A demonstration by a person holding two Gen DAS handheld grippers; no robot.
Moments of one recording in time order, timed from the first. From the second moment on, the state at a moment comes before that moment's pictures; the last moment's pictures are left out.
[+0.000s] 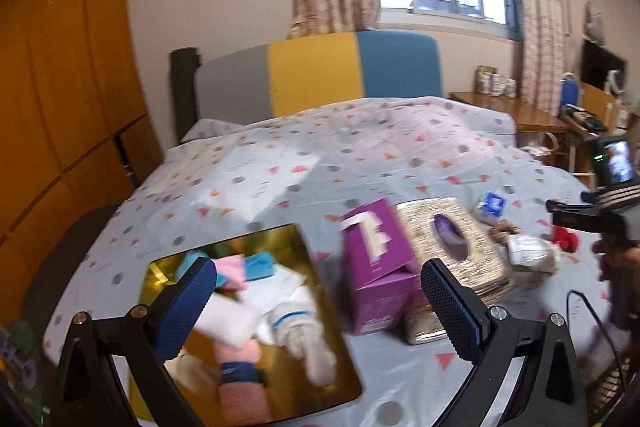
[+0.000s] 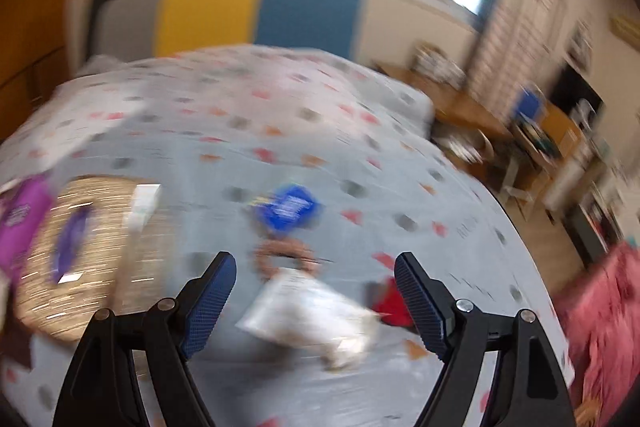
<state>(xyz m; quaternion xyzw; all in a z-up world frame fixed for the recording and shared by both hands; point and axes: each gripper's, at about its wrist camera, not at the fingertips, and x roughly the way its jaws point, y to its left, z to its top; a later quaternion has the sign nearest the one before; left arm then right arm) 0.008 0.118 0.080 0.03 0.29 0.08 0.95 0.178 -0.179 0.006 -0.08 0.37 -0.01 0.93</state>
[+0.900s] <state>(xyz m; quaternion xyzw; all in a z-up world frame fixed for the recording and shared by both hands) 0.220 -0.093 0.042 0.12 0.44 -0.12 0.88 0.188 -0.332 -0.035 0.26 0.41 -0.11 0.87</state>
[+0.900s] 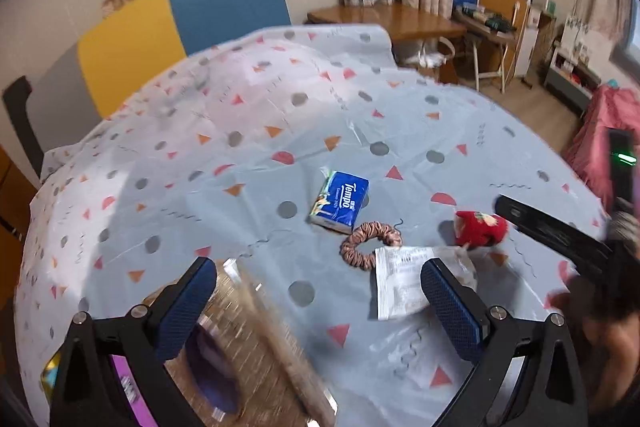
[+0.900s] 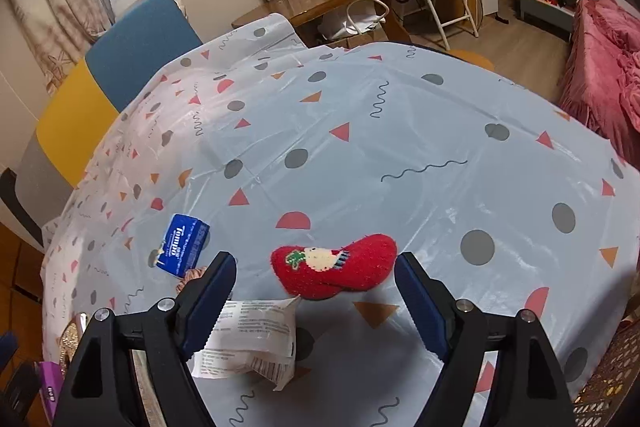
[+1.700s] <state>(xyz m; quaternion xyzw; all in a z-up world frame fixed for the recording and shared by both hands) 0.369 -0.145 -0.091 0.09 0.57 -0.11 0.81 0.189 -0.335 -0.041 0.32 0.42 -0.04 0.85</state>
